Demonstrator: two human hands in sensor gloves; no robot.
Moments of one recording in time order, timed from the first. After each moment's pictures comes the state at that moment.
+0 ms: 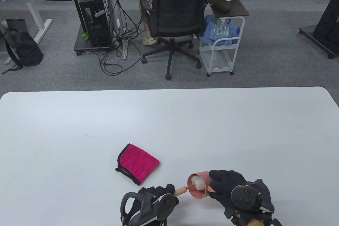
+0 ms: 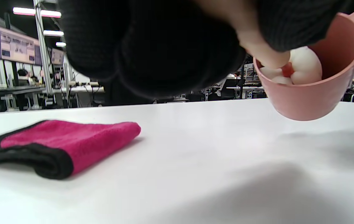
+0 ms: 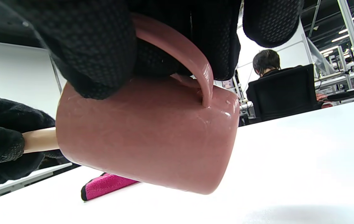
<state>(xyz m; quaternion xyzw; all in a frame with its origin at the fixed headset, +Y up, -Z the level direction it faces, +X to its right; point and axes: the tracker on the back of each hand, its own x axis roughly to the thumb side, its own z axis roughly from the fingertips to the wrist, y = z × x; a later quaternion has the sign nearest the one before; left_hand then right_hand) -0.089 -0.705 -0.256 0.02 -0.17 0.02 0.98 0.181 -0.703 -0.285 0.28 -0.10 0.93 0.20</state>
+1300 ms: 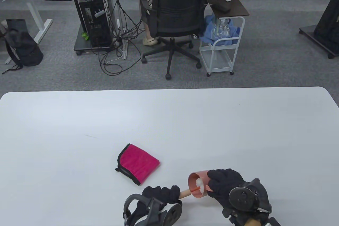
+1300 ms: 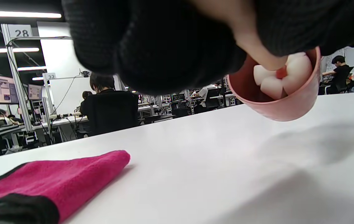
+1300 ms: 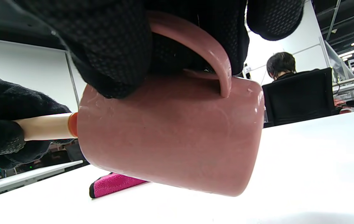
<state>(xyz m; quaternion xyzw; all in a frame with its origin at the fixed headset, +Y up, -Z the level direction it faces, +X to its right) -0.073 -0.699 -0.243 0.08 -0.22 -0.04 0.97 0.175 -0.706 -0.285 0.30 -0.11 0.93 0.19</state>
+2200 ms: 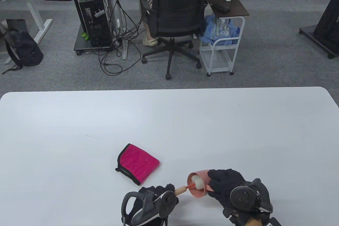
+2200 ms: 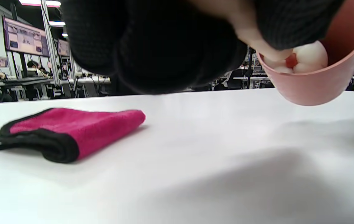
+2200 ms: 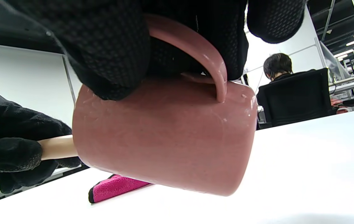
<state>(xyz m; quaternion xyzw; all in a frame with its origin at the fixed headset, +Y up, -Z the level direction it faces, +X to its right) -0.085 -0.711 -0.260 -0.01 -0.16 0.01 0.99 0.177 -0.707 -0.285 0.30 -0.12 0.92 0.20</state>
